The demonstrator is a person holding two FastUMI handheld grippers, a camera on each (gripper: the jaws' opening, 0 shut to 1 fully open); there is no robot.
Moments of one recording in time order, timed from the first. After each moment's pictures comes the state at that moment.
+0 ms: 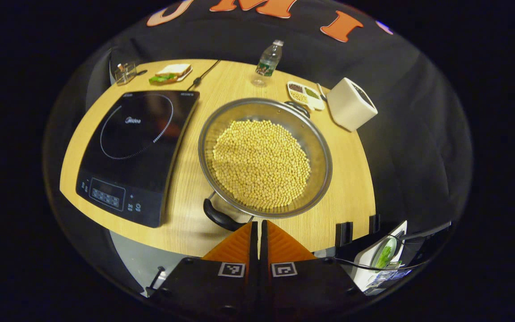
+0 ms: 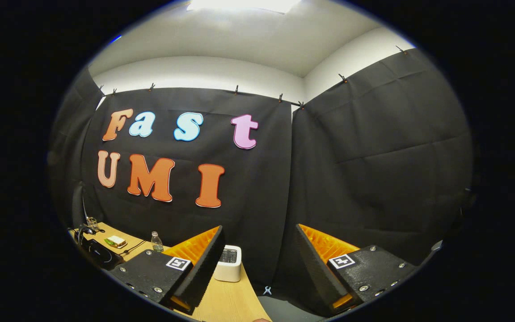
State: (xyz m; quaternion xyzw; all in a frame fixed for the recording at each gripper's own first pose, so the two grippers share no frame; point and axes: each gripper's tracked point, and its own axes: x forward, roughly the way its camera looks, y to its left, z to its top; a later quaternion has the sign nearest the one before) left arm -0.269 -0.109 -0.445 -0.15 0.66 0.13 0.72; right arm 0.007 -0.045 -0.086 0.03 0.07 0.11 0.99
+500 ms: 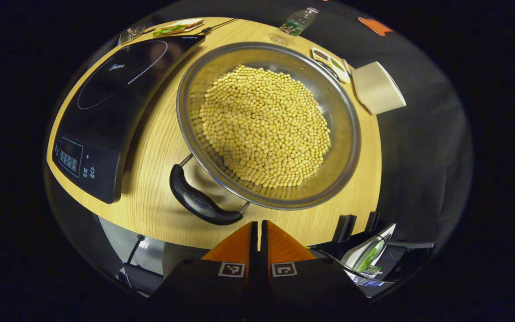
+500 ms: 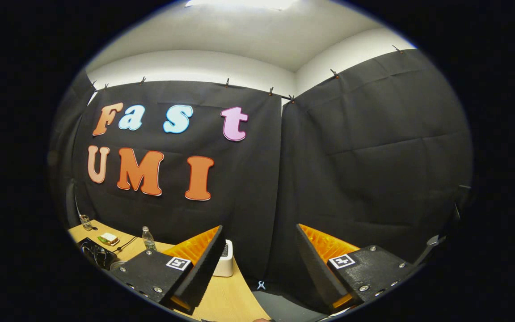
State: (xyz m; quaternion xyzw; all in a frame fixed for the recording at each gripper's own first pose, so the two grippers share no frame) left arm -0.298 -0.115 -0.515 -0.21 0.73 0.16 0.63; right arm 0.006 -0.060 -0.099 0.01 0.09 0.06 0.99
